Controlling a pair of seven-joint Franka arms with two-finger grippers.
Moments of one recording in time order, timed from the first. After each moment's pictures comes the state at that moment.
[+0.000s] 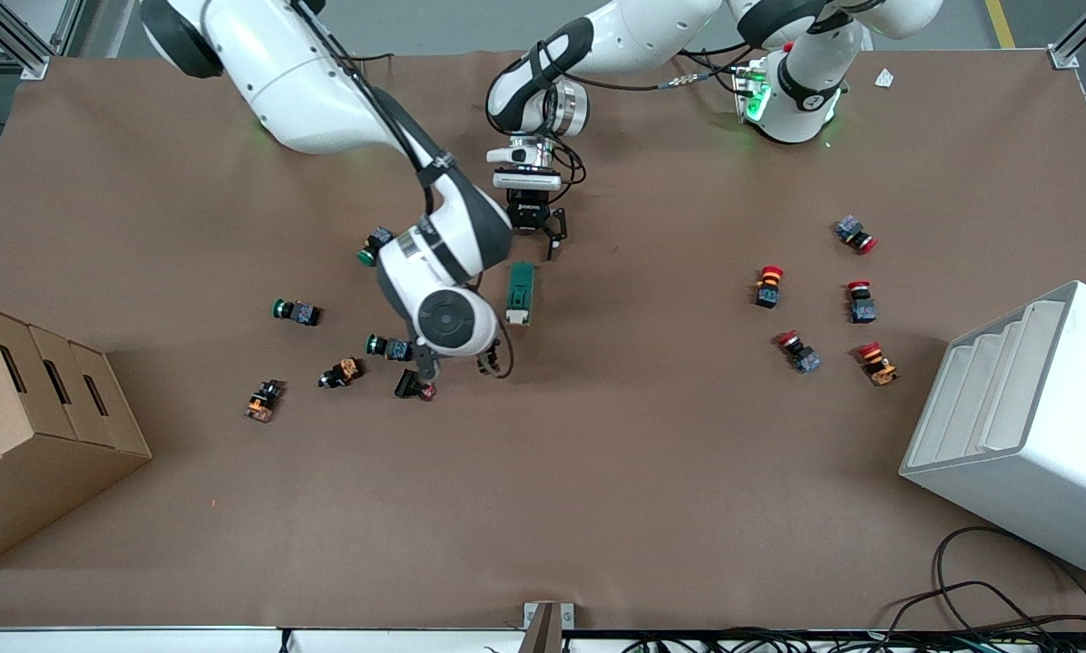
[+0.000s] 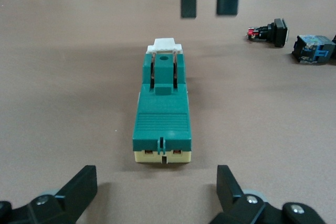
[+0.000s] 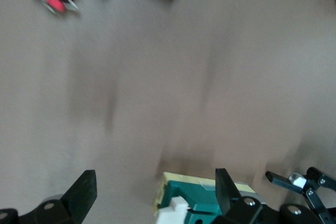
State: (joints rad) left arm -0.85 0.84 -0.50 -1.93 1.87 1.92 -2.58; right arm 0.57 0.79 0.09 -1.39 0.12 1.93 1.89
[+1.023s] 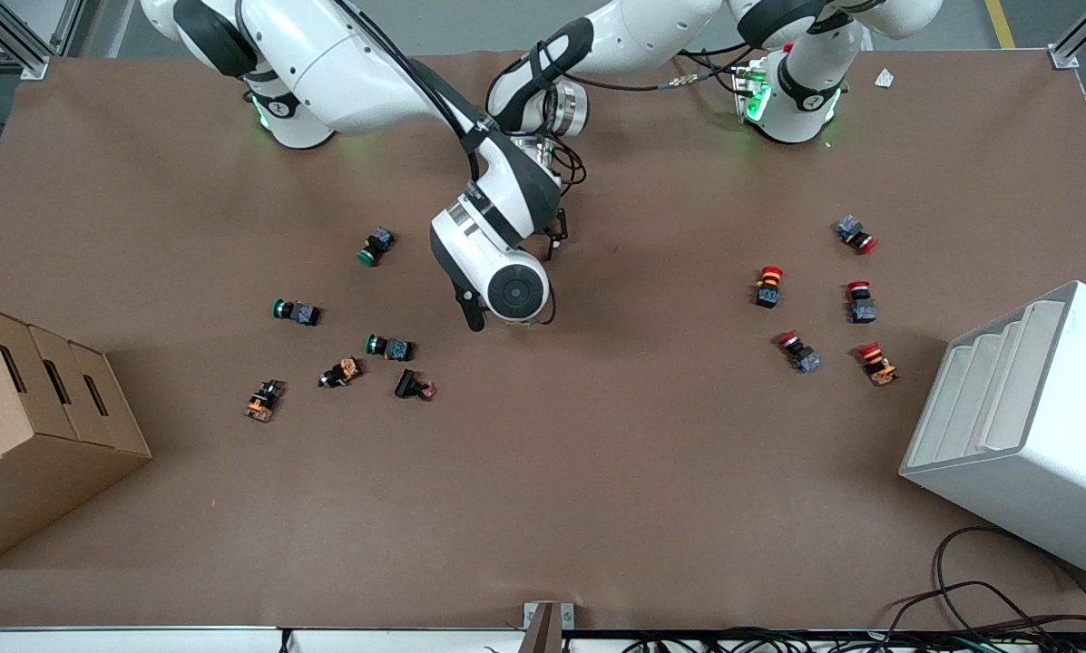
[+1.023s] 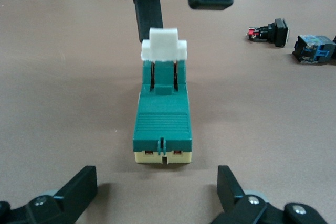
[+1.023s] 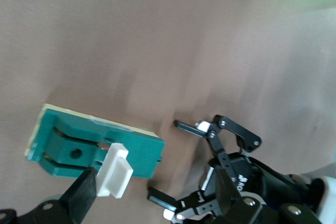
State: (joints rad) left arm -0.85 0.85 -0.50 -1.93 1.87 1.92 -2.58; right arm 0.64 0.80 0.14 -1.33 0.21 1.66 1.91
